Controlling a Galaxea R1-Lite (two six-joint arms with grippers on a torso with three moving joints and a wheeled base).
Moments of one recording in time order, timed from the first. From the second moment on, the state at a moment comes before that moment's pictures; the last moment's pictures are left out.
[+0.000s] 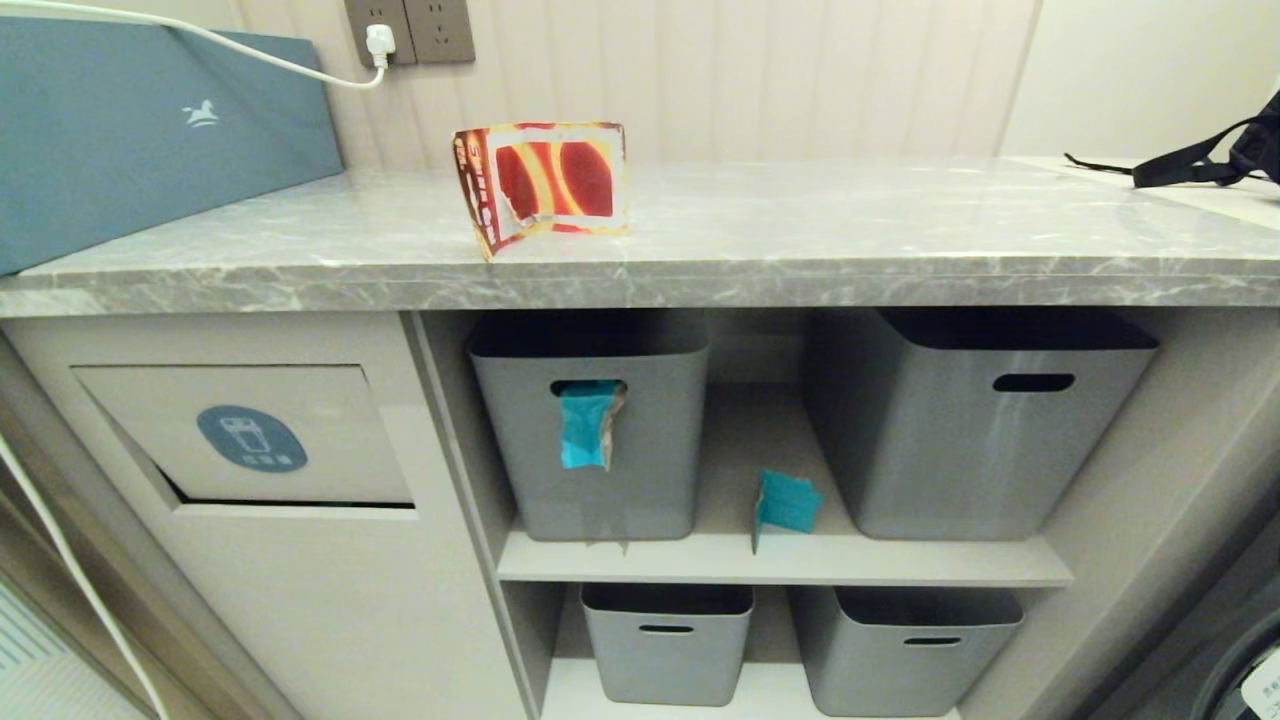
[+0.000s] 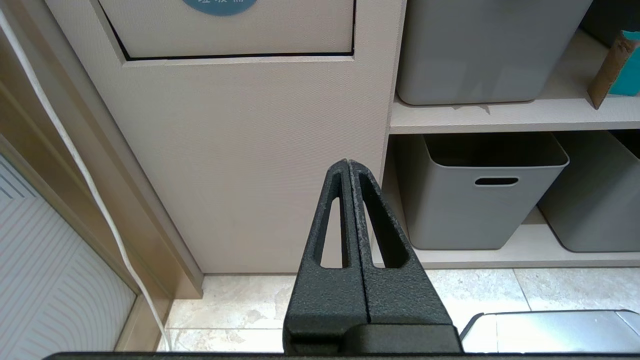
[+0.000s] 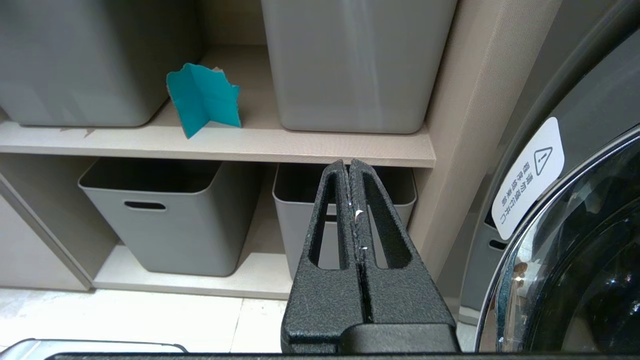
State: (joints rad) left arm 0.00 0.00 -0.04 0.10 -0.01 0.04; right arm 0.00 0.00 0.00 0.00 0.00 -0.01
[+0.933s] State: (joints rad) left arm 0.00 0.00 -0.04 0.09 -0.06 0.17; right arm 0.00 0.00 0.00 0.00 0.00 -0.01
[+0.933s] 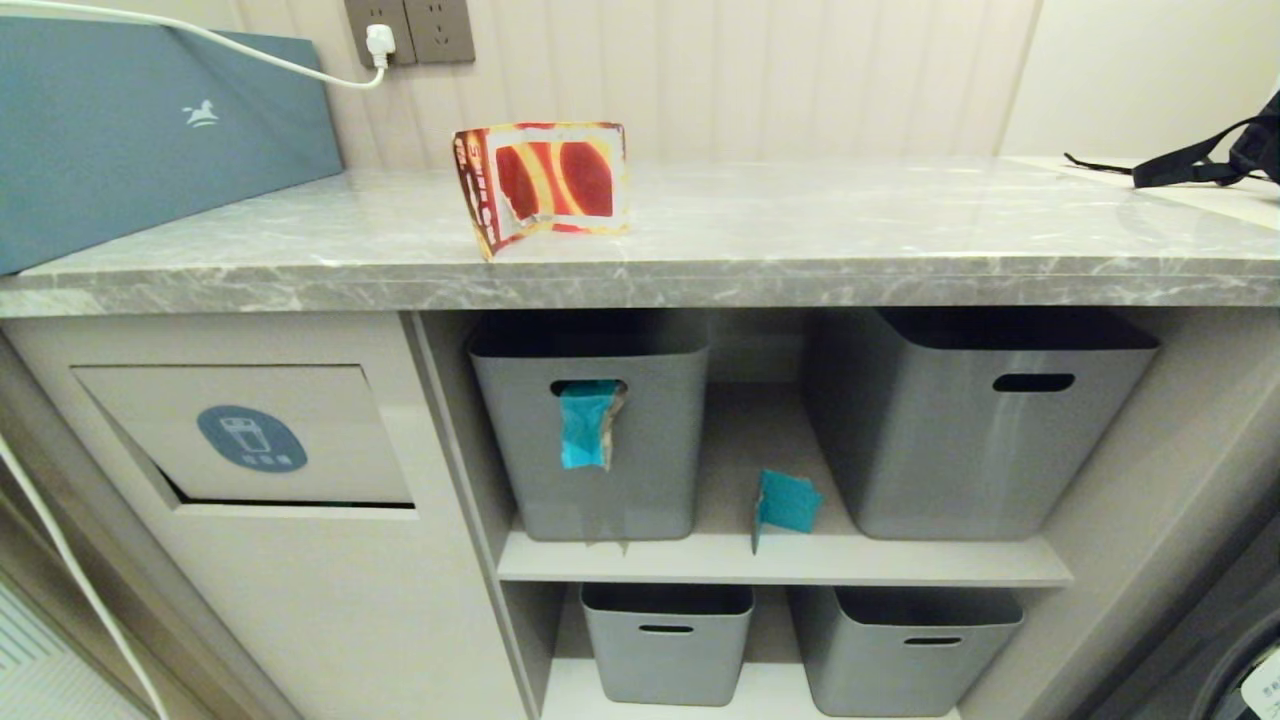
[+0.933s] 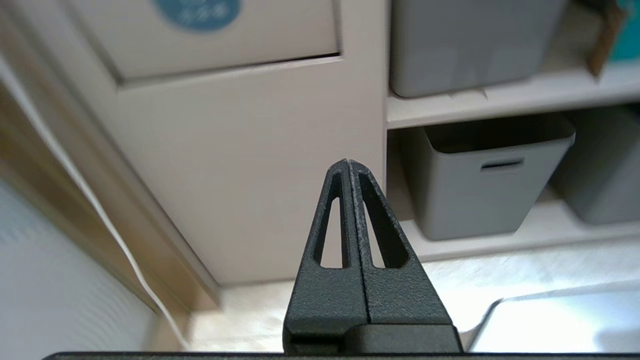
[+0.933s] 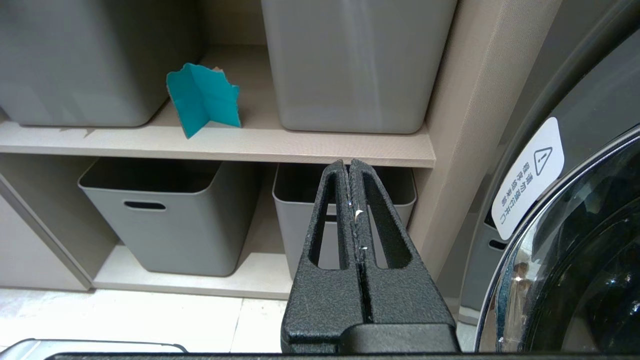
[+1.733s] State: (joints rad) left arm 0.00 0.00 -0.04 0.09 -0.05 0.16; right arm 0.00 0.00 0.00 0.00 0.00 -0.01
